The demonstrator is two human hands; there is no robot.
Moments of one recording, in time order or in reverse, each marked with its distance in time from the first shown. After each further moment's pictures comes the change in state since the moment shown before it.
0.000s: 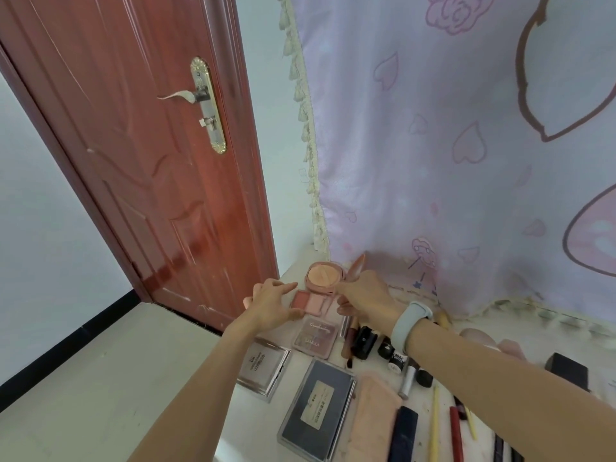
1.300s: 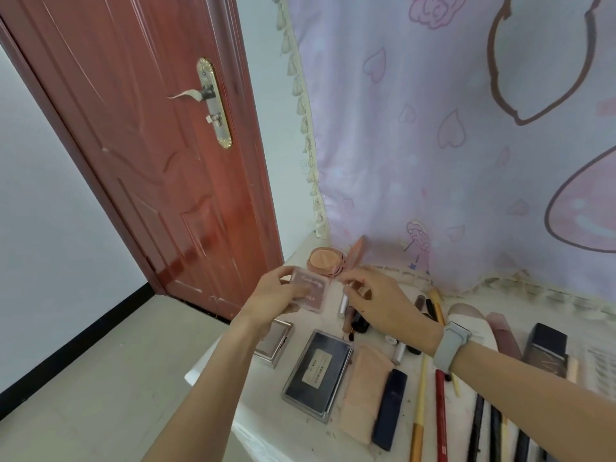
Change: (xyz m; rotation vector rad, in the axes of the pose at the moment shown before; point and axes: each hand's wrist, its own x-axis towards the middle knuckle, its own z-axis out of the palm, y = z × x) left_hand -0.084 0.054 -0.025 -0.891 0.006 -0.094; right_hand -0.062 0.027 -0.035 -0.419 -0.140 -0.666
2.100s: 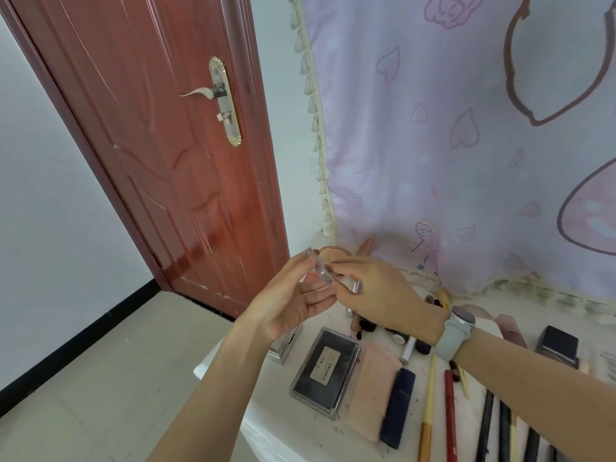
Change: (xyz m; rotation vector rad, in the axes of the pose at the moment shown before) left_hand -0.021 0.013 0.004 -0.619 -0.331 -0.062; right_hand 0.003 -0.042 -0.006 -0.309 0.101 -0.335
